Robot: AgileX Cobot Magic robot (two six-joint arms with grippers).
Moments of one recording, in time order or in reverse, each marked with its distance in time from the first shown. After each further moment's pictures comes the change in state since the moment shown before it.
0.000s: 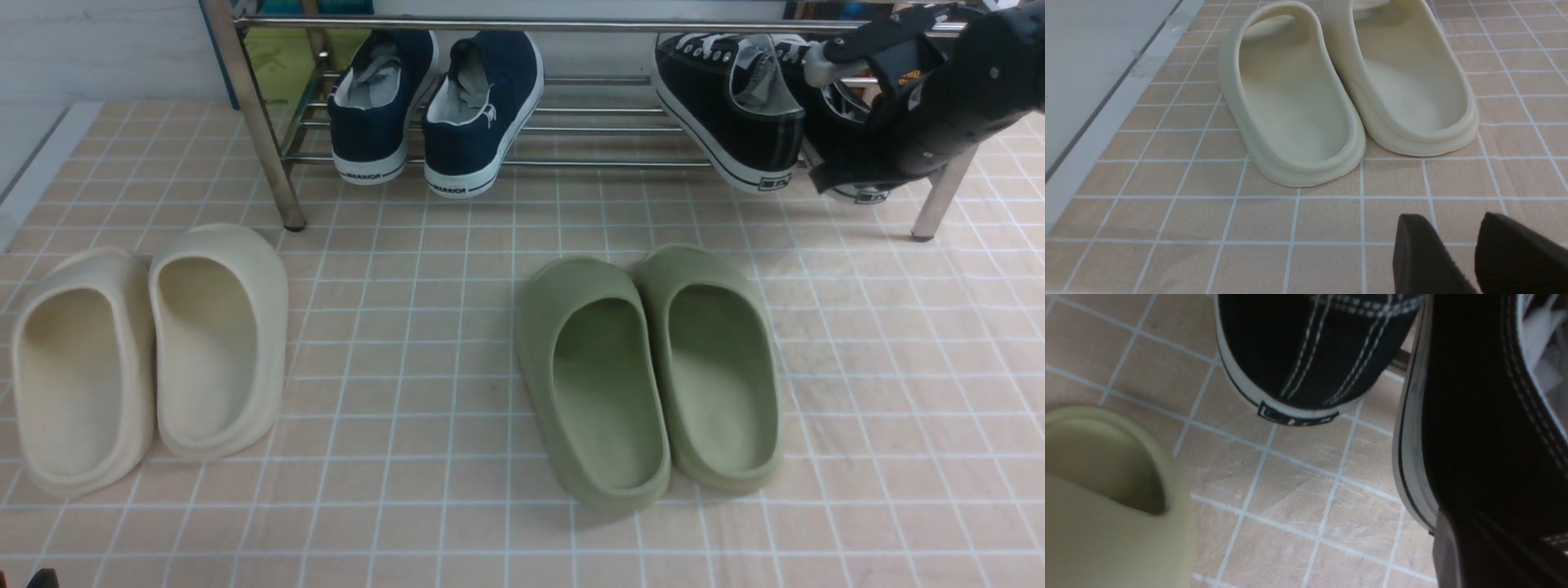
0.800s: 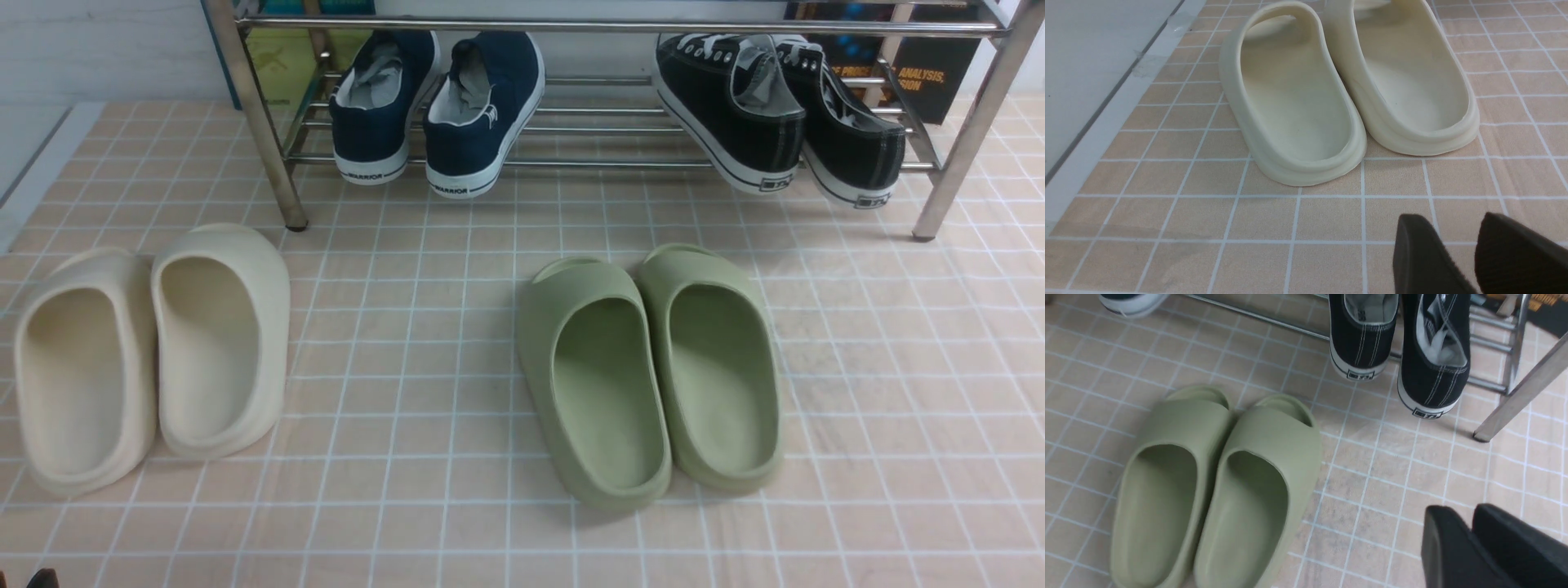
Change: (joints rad) right arm 0.000 -0.899 0.342 0.256 0.296 -0.044; left arm 0.000 0.000 0.000 0.000 0.000 0.000
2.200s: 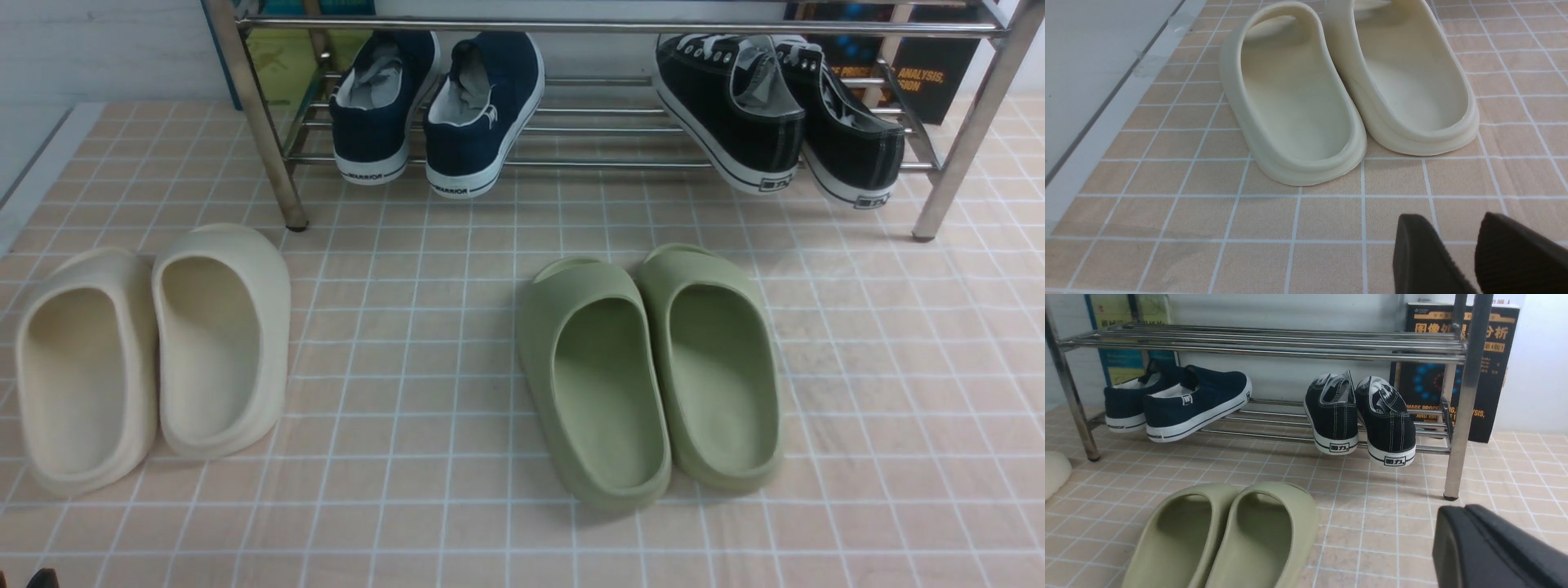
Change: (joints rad) right arm -0.003 -1.050 0.971 -0.021 -0.493 0.129; left arm 0.000 0.000 0.000 0.000 0.000 0.000
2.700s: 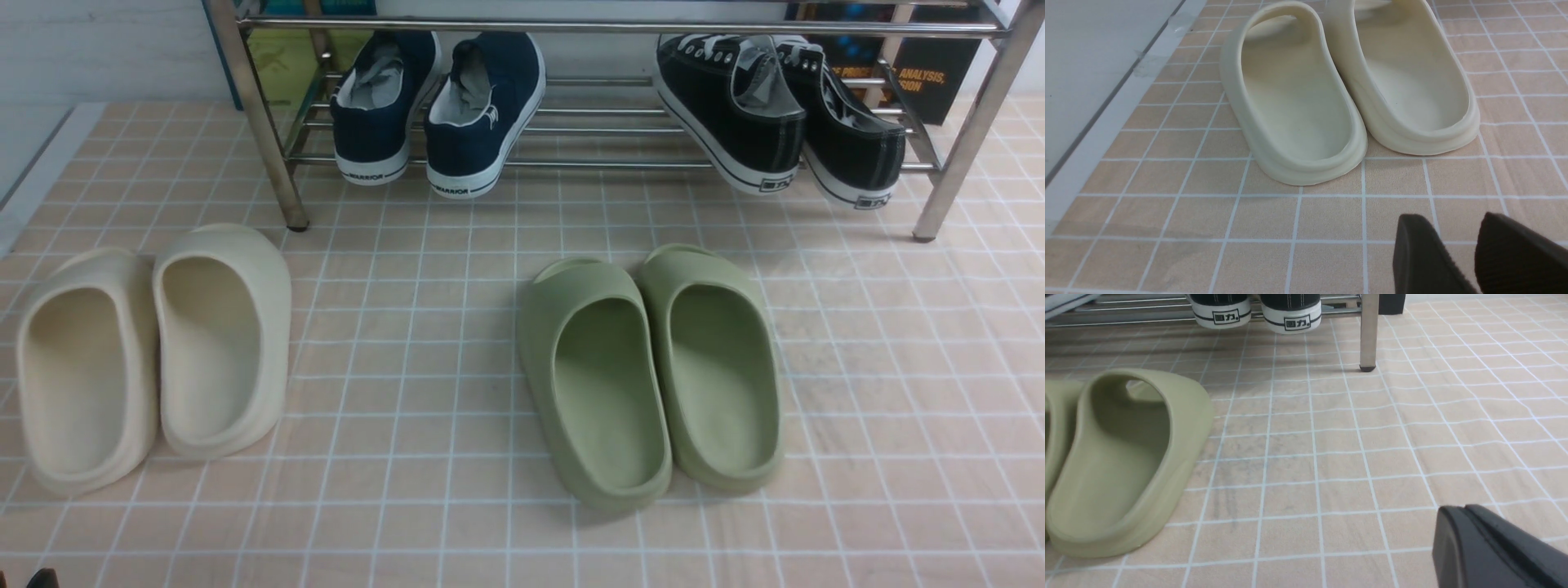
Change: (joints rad) right arm -0.154 -0.025 0.332 -0.195 -0.123 0.184; left arm 0.000 0.000 0.000 0.000 0.000 0.000
